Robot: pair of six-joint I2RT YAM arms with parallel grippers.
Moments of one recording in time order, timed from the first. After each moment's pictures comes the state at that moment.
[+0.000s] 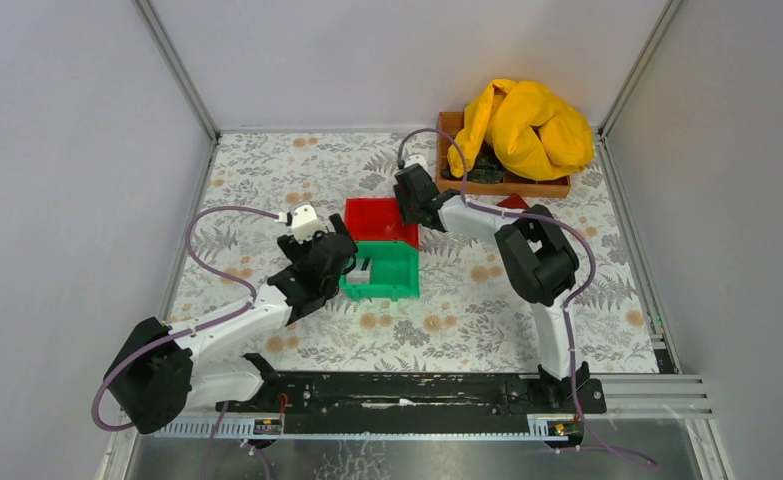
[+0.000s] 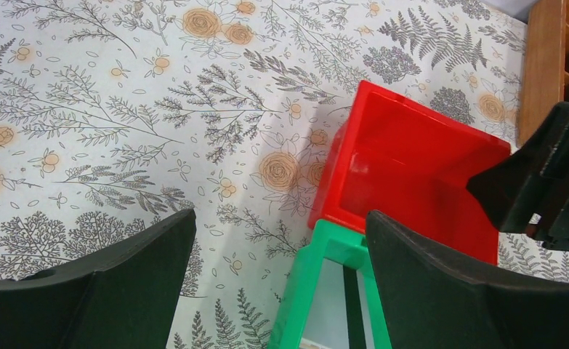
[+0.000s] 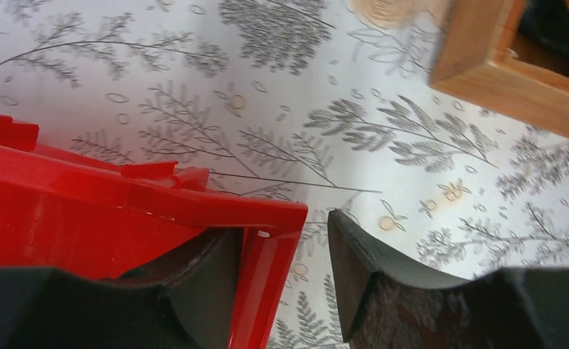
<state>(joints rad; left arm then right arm) -0.73 1.18 0.61 -0.02 -0.88 -0.73 0.65 2.13 1.51 -0.20 0.30 0.23</state>
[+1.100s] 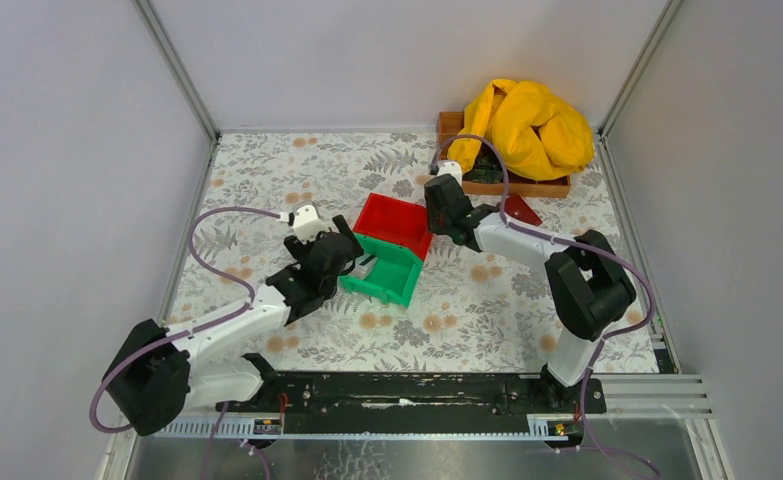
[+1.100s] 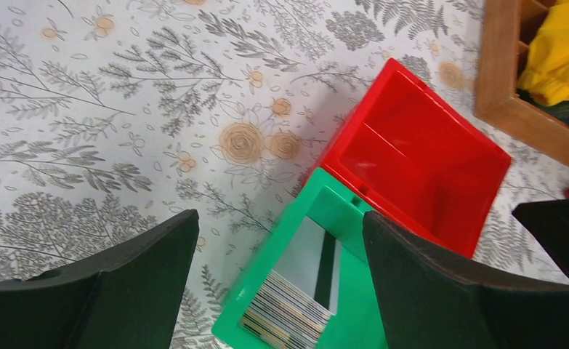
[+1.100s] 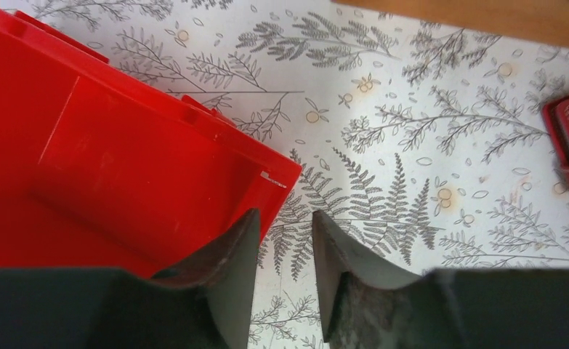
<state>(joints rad) -0.73 1.18 0.61 -0.02 -0.76 -0.78 0.63 1.78 1.16 -0.17 0.33 0.36</state>
